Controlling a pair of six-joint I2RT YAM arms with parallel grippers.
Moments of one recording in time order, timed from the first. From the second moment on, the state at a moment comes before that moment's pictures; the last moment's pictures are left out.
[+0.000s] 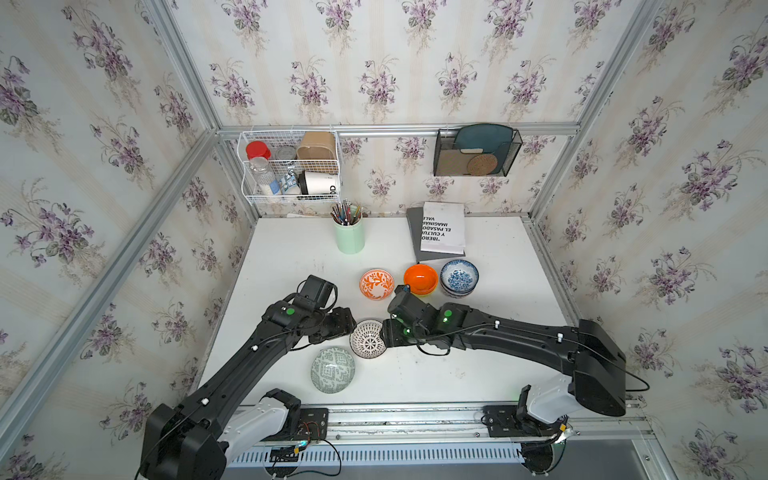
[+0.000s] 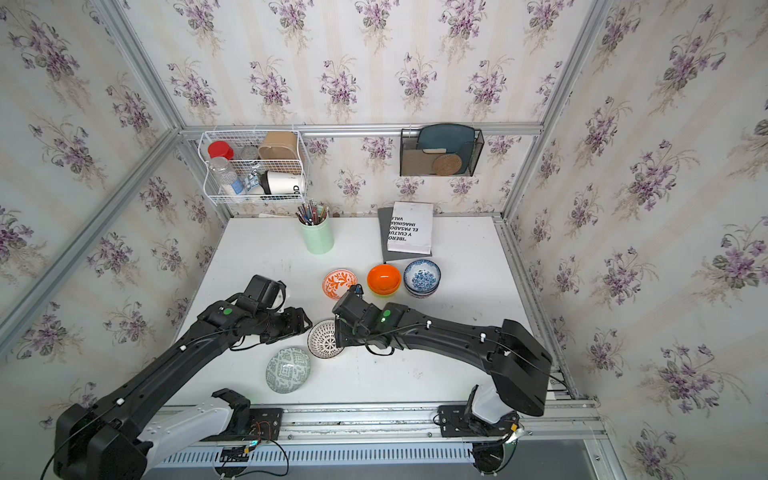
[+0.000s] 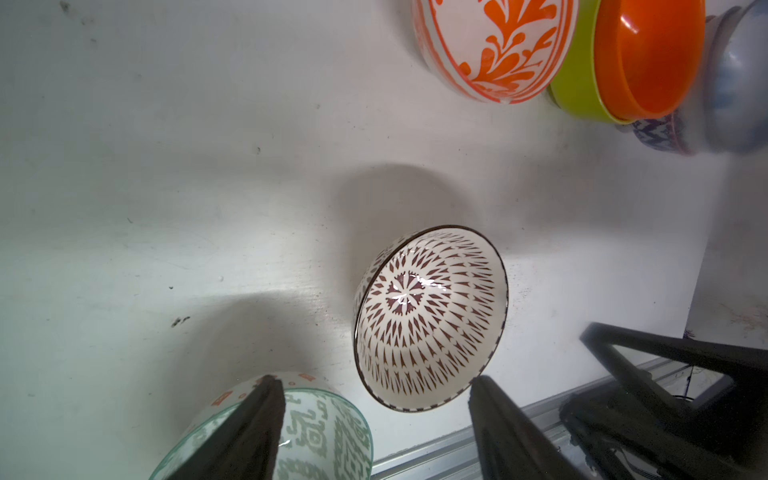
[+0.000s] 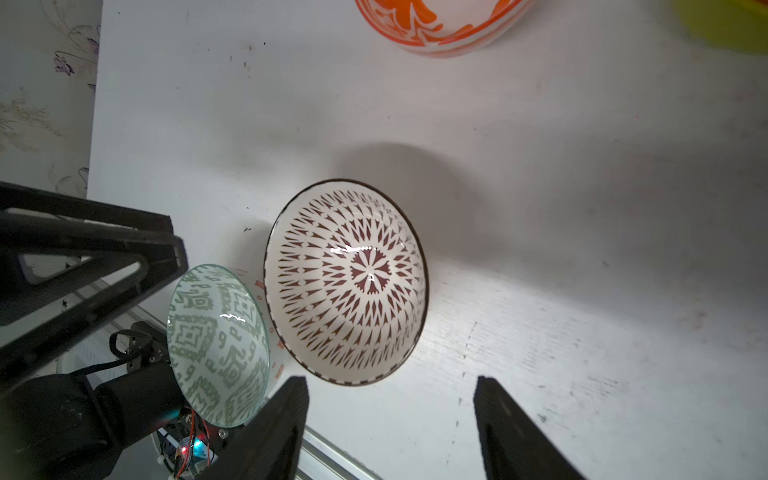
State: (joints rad) left arm -0.44 1.04 0.77 -0.84 0.26 -0.67; right arm 1.11 1.57 1.11 -0.56 0.05 0.87
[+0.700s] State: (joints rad) left arm -0.44 0.94 0.65 -0.70 0.23 -0.78; right arm 1.08 1.80 1.21 -0.59 0.04 0.85
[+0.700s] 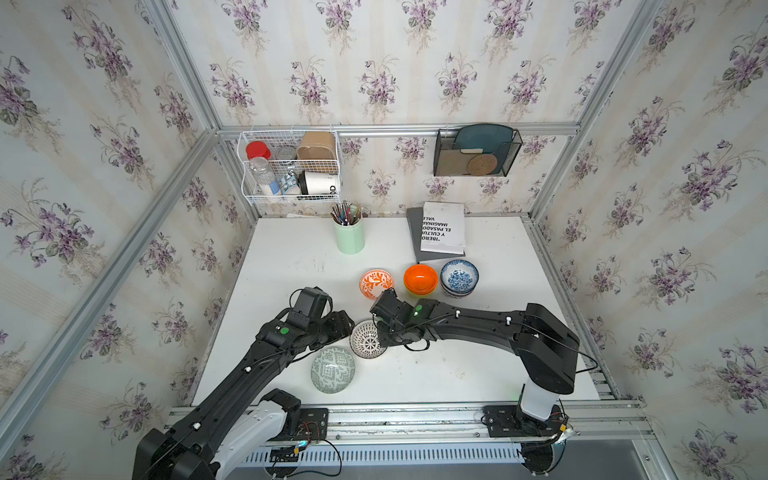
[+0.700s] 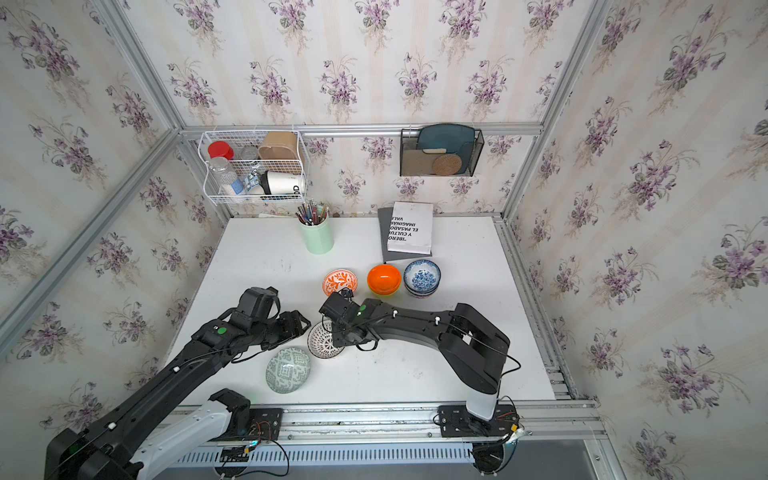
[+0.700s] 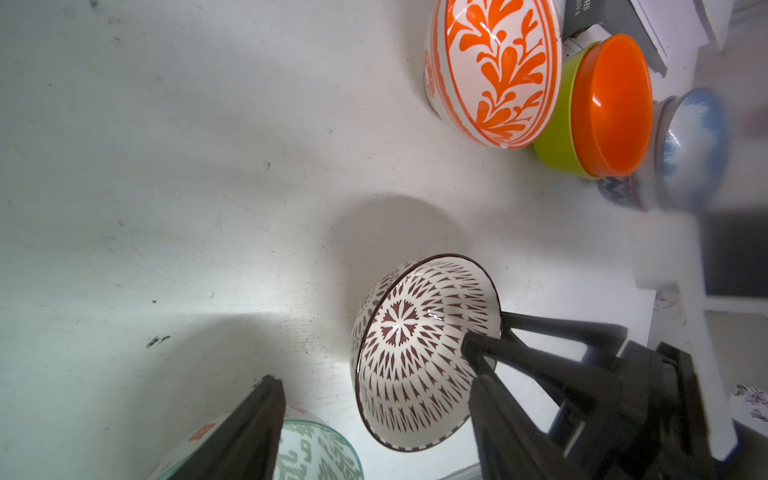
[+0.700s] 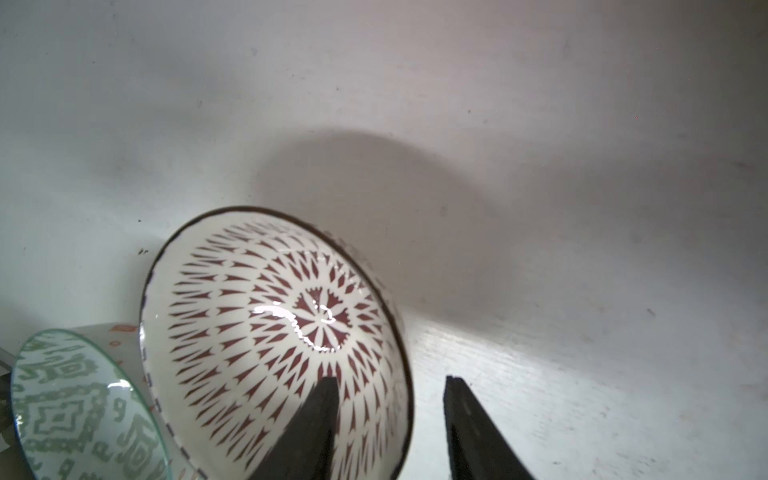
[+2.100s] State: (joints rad) left arm -0.43 1.03 0.69 -0.63 0.09 -0.83; right arm 0.78 1.89 1.62 -0.80 0.10 0.71
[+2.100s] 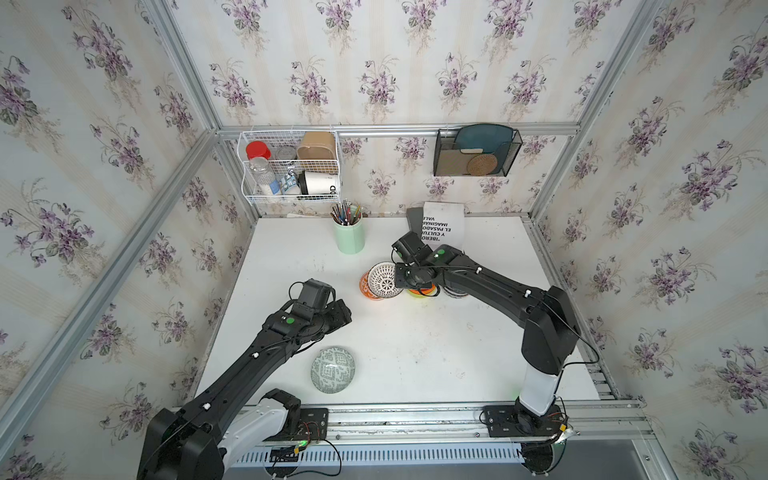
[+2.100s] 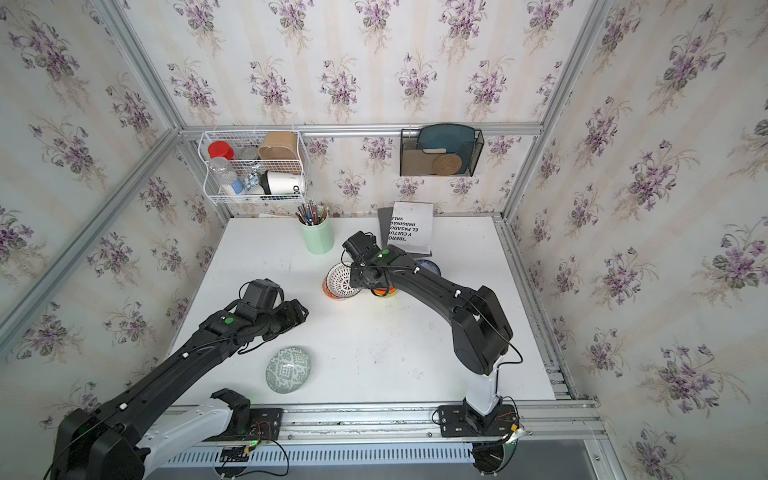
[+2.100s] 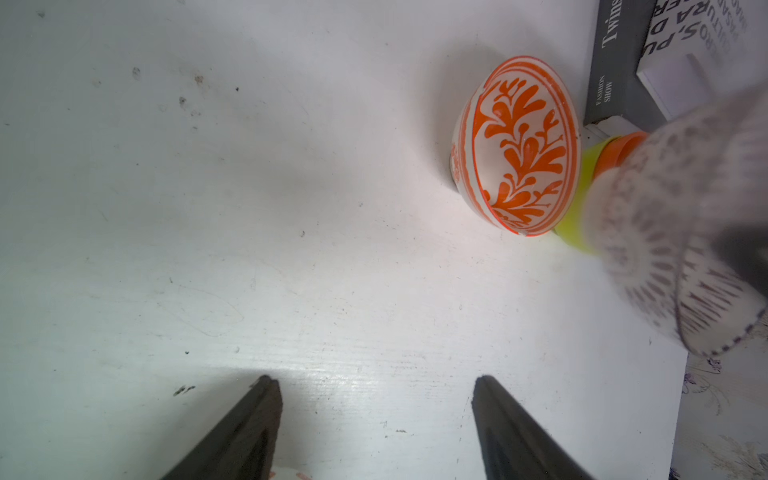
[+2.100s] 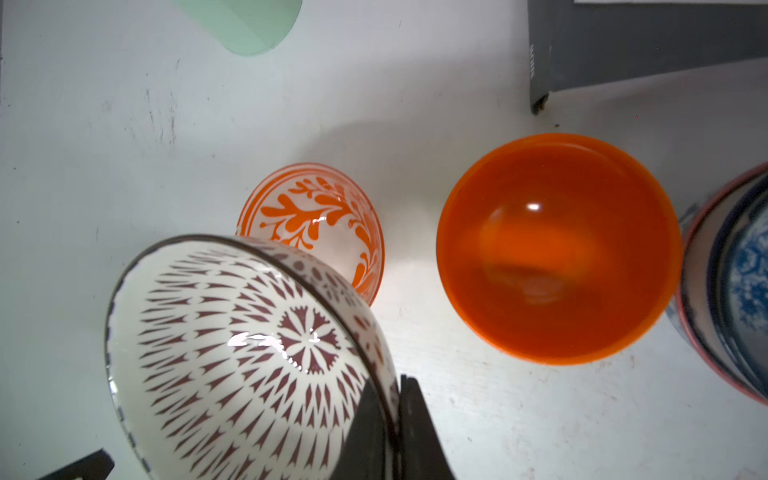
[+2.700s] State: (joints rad) left arm -0.38 1.03 0.67 -0.58 0.12 -0.83; right arm 0.78 2.10 1.81 -0.84 0.08 0.67
